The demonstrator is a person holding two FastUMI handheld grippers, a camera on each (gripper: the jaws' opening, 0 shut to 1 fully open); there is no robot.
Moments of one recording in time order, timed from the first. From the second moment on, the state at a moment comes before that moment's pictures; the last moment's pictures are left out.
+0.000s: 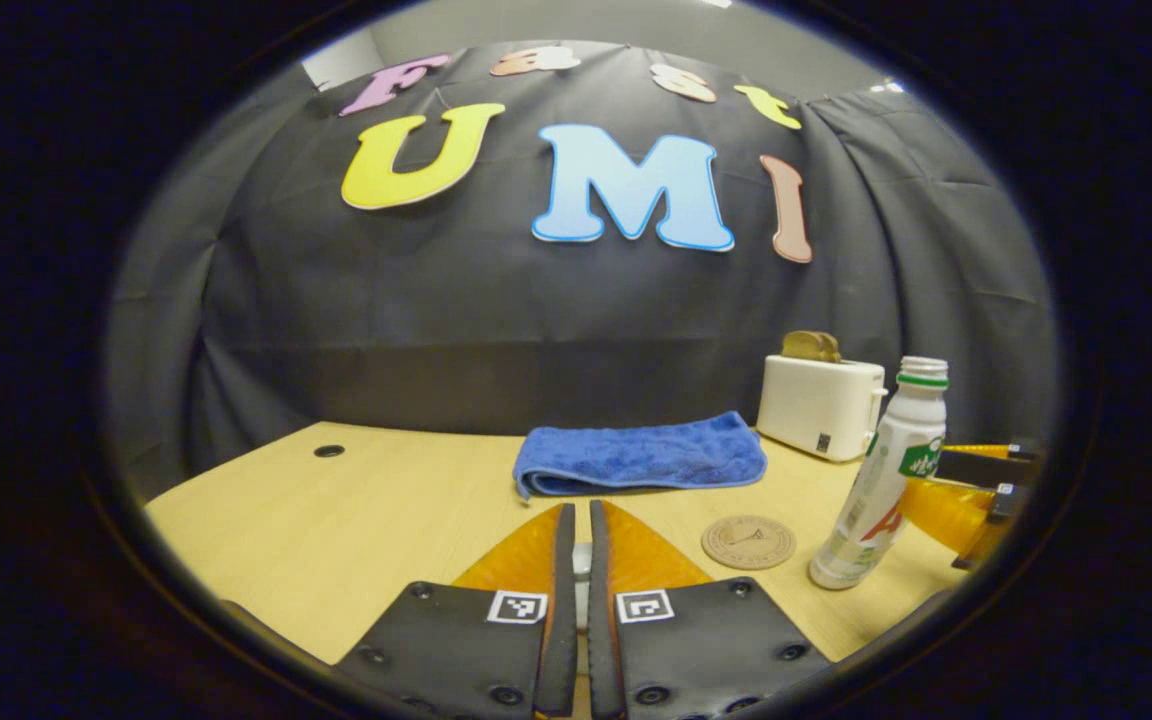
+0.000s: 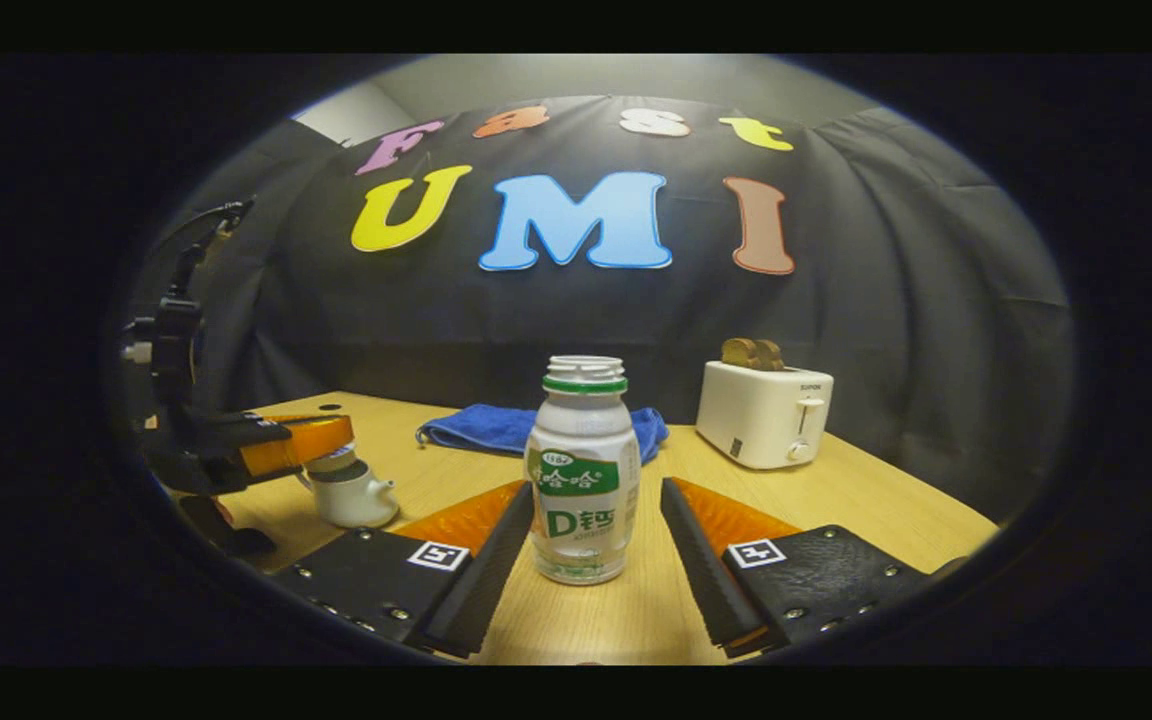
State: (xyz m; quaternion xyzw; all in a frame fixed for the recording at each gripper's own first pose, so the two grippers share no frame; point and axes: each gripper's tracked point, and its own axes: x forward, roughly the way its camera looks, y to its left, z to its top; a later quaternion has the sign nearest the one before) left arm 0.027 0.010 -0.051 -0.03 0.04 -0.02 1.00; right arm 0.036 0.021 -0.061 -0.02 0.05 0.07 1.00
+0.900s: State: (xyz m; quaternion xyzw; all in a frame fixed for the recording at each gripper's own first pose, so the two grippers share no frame) left arm 0.019 0.025 -0.060 -0.06 0.05 -0.02 1.00; right arm 0.053 0.028 -0.094 -0.01 0.09 0.08 0.99
